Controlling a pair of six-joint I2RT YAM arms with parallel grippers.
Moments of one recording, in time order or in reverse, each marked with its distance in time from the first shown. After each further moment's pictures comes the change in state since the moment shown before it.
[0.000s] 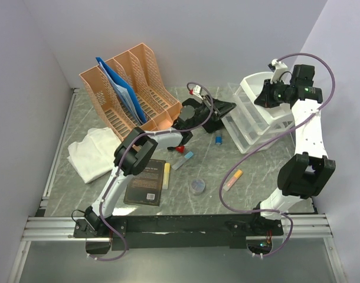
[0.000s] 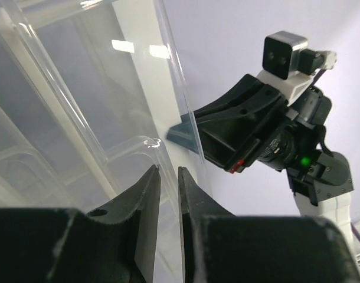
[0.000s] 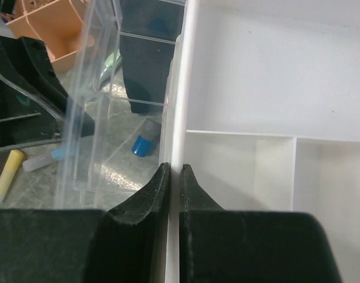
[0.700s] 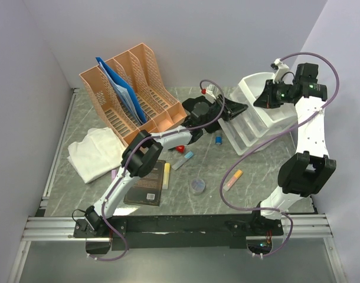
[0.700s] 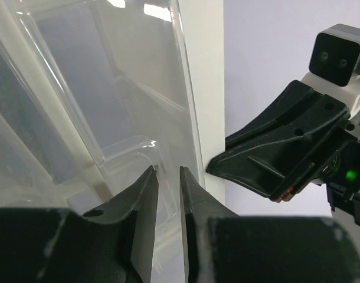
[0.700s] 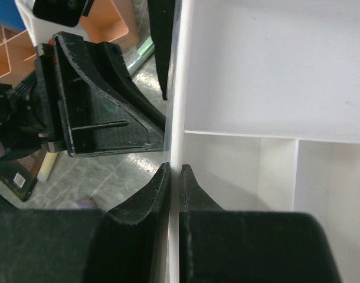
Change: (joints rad) left arm -0.055 0.081 0.230 -0.244 -0.027 0.046; right arm -0.022 0.030 0.086 -0.153 -0.104 0.005
